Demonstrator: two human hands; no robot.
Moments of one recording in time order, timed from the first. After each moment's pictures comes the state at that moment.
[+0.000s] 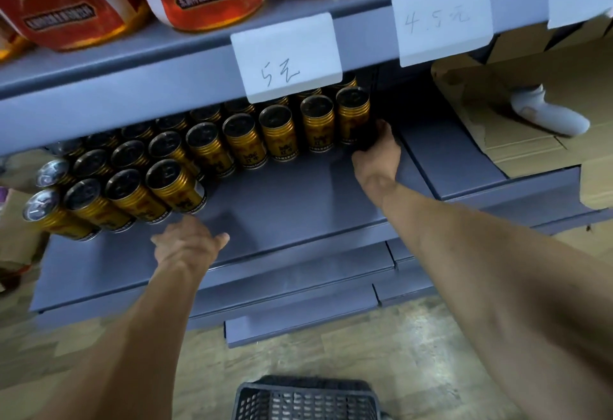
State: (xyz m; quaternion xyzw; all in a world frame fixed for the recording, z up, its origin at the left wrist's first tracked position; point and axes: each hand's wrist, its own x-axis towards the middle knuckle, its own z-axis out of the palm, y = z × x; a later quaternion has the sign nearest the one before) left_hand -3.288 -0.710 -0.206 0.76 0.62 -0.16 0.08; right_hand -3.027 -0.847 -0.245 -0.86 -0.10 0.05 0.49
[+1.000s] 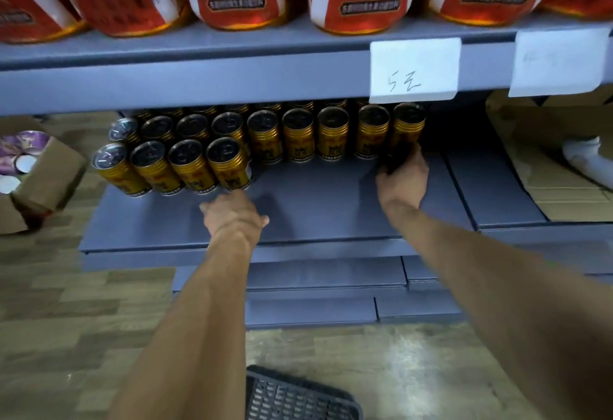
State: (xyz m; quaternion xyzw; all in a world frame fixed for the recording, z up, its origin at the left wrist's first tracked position) left_hand -3.292 -0.711 -0.202 0.77 0.62 -0.13 0.06; right_hand -3.060 -0.829 -0.260 -0.90 -0.17 0.01 0.41
